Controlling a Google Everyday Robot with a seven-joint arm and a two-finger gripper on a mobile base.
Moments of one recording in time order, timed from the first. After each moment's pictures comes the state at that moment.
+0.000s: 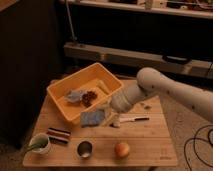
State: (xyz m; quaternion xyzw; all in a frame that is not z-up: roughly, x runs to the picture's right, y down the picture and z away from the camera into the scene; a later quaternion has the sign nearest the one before) arm -0.025 0.100 0.636 -0.36 -0.44 0.05 0.82
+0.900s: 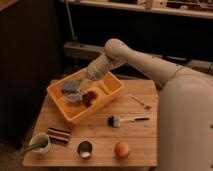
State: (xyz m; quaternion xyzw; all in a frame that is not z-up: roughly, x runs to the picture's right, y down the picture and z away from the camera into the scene) arm -0.133 -0.024 0.734 -0.37 -0.39 0.11 0.84
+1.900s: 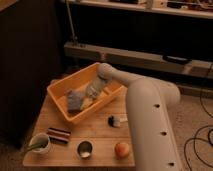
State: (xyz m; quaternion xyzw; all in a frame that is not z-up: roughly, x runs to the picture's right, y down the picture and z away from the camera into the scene) arm -0.141 0.089 0.874 -0.44 -0.34 0.07 0.83
